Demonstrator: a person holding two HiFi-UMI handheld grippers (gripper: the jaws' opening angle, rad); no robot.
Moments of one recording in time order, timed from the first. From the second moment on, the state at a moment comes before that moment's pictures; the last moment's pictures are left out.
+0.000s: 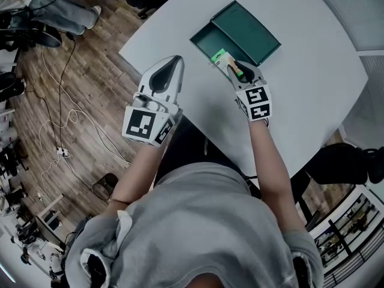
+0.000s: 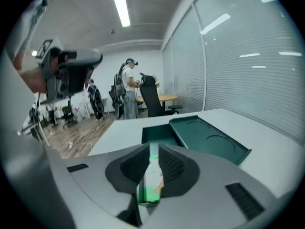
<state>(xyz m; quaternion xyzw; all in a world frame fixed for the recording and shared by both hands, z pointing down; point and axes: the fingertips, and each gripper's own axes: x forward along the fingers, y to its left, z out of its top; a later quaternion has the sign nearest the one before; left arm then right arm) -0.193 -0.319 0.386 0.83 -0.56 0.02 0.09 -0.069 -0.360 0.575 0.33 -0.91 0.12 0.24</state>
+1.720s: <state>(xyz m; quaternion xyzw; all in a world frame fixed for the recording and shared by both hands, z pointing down) -0.107 -0.300 0.318 0.87 -0.49 -0.02 0.04 0.053 -0.291 0.317 0.46 -0.89 0.02 -0.05</state>
